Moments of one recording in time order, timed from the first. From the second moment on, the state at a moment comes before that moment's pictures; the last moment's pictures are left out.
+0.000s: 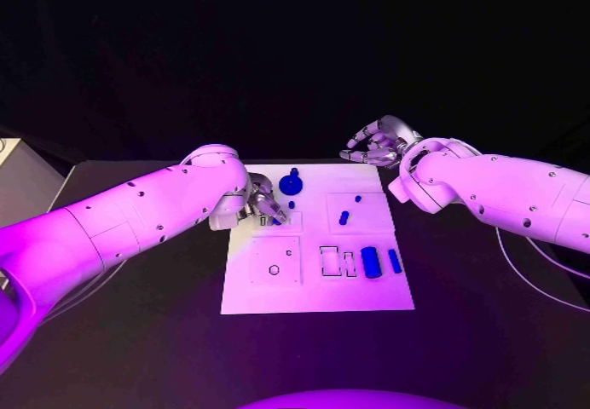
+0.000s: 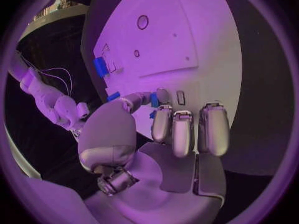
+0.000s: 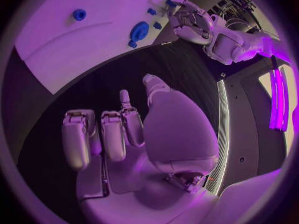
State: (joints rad) left arm 1.29 -0.40 0.03 1.09 -1.14 0.38 -0.53; left_hand 0.96 -0.13 0.63 0.12 0.53 0.98 0.01 0.66 1.09 1.45 -0.06 1.36 1.29 1.47 -0.10 1.57 1.31 0.08 1.43 0.01 1.45 1.29; right arm 1.35 -0.74 -0.11 1.27 -0.89 -0.49 -0.08; right_hand 1.31 -0.18 0.12 0.29 0.39 0.88 0.15 0.21 0.42 1.44 0.07 1.43 1.31 1.46 -0.01 1.52 1.31 0.02 1.47 0.09 1.50 1.31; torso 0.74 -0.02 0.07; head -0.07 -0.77
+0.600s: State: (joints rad) left arm 1.29 -0.40 0.03 1.09 -1.12 0.37 -0.53; left_hand 0.99 -0.14 0.64 0.14 0.54 0.97 0.02 0.65 1.10 1.45 -0.06 1.35 1.28 1.46 -0.10 1.56 1.31 0.08 1.43 0.01 1.45 1.29; right arm 1.35 -0.74 -0.11 1.27 -0.89 -0.49 -0.08; right_hand 1.31 -0.18 0.12 0.29 0.39 0.88 0.15 0.21 0.42 1.44 0.07 1.43 1.31 1.46 -0.01 1.52 1.31 0.02 1.47 0.09 1.50 1.31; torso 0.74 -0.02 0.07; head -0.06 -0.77
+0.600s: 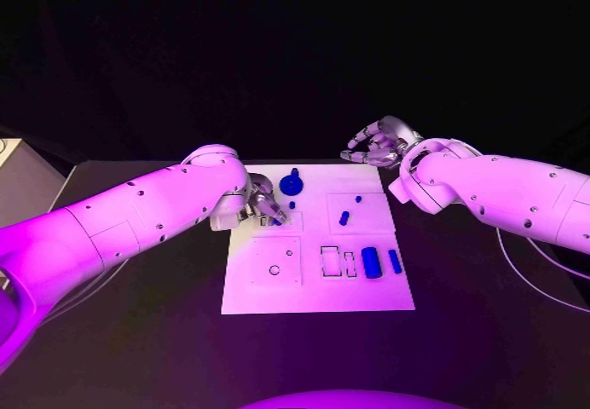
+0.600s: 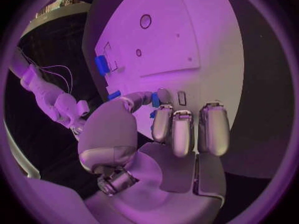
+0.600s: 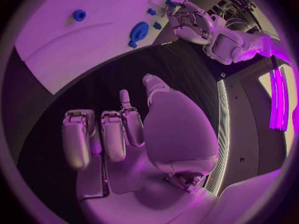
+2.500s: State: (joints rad) left arm 1.29 -0.40 0.03 1.08 -1.07 0.37 -0.53; left_hand 1.07 -0.14 0.65 0.25 0.41 0.96 0.03 0.62 1.13 1.44 -0.04 1.34 1.27 1.46 -0.10 1.56 1.31 0.08 1.43 0.02 1.43 1.27; right arm 1.35 -0.74 -0.11 1.27 -0.89 -0.48 -0.08; right_hand 1.31 -0.18 0.12 0.29 0.39 0.88 0.15 0.21 0.42 1.44 0.07 1.43 1.31 1.46 -0.01 1.52 1.31 0.02 1.47 0.09 1.50 1.31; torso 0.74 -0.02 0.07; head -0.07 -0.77
